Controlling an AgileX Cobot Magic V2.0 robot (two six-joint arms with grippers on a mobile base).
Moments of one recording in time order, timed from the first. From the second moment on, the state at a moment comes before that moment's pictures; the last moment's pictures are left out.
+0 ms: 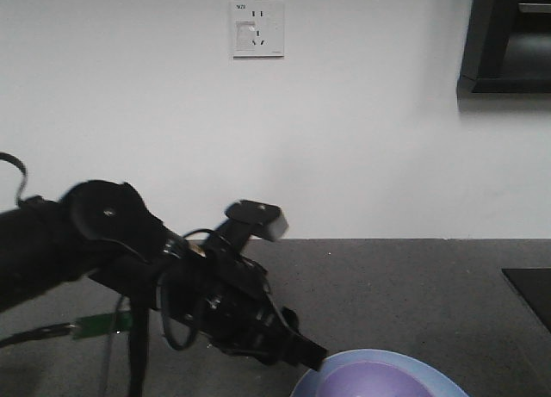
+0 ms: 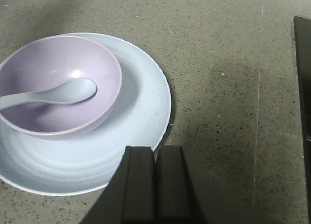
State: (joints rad) left arm -0.58 1.66 -1.49 -0.64 0.93 0.51; right arm 0.10 0.65 -0.65 0.13 0.75 -0.26
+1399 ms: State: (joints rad) left arm -0.18 1.39 -1.15 0.16 1.09 0.09; right arm 0.10 0.65 -0.65 0.13 0.76 -0.26
